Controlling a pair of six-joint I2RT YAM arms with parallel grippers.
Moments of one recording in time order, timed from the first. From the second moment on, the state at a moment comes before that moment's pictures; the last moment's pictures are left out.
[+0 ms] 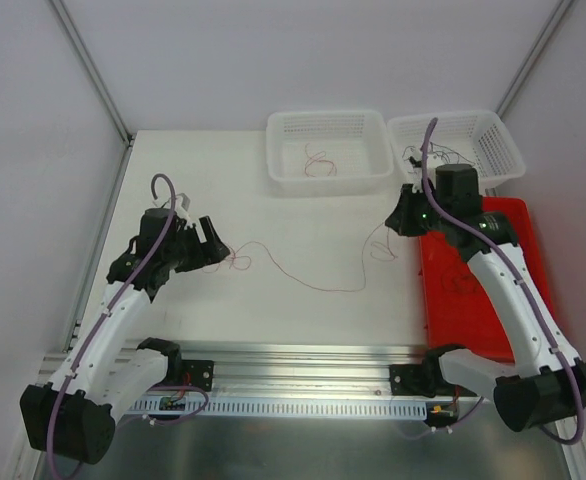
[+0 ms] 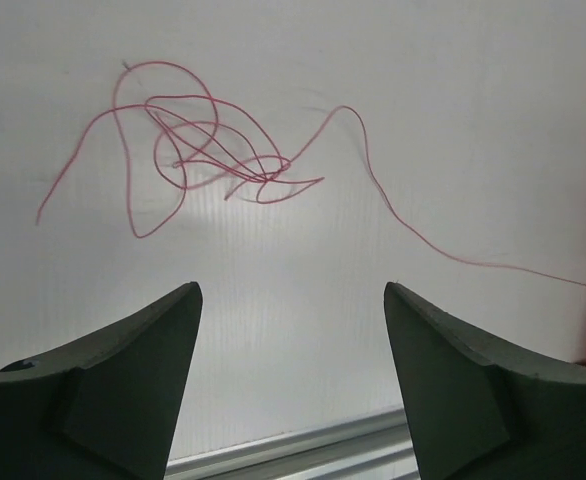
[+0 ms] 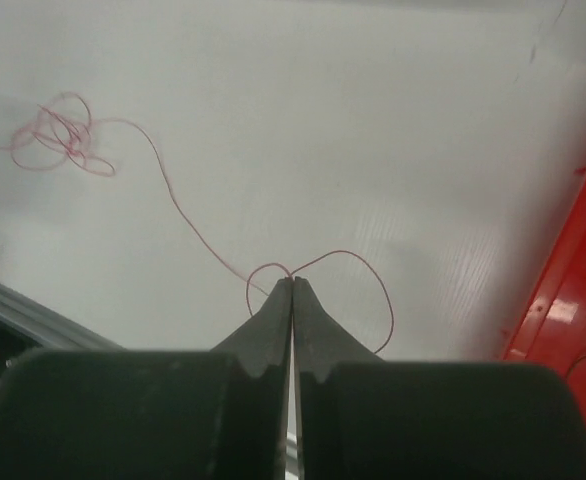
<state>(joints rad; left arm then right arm) -0.19 0.90 0.76 -0.59 0.14 -0.49 0.26 1.09 1.27 -0.77 -0.24 0.19</state>
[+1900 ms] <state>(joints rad) -0.26 1.43 0.79 -0.46 0.11 -0.83 0.77 2.05 1.44 -0.20 -0.53 0.15</state>
